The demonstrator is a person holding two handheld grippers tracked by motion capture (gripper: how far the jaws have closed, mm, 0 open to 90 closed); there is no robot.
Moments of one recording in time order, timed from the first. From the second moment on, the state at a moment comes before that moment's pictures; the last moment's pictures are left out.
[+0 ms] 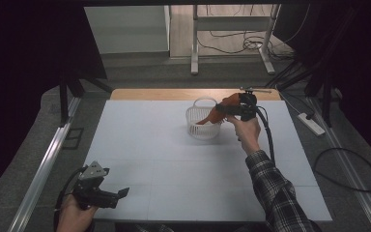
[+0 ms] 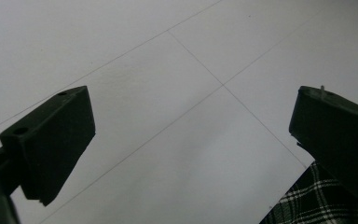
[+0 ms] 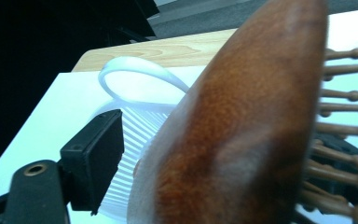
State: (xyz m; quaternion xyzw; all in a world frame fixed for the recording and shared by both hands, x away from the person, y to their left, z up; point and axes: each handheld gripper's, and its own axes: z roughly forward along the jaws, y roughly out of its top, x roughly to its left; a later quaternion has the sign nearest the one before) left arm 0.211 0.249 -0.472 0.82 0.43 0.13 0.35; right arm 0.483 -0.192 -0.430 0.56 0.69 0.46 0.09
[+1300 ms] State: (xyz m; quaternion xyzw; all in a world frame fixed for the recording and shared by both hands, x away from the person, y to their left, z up) left arm 0.211 0.248 -0.472 0.82 0.43 0.13 0.35; right arm 0.465 -0.196 -0.416 0.49 0.75 0.43 0.13
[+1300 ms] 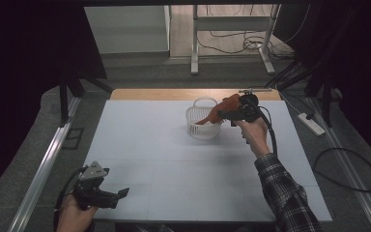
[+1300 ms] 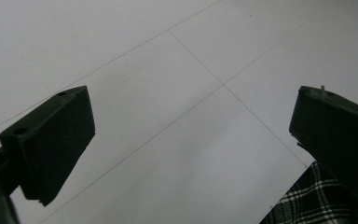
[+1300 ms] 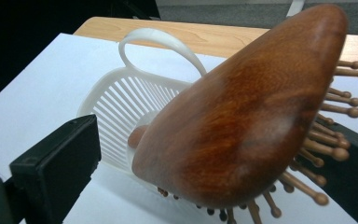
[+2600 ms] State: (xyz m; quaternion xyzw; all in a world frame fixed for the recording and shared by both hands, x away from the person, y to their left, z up) left arm 0.210 0.248 -0.472 0.82 0.43 0.13 0.35; right arm 0.421 -0.206 -0.409 0.44 0.78 0.42 0.15
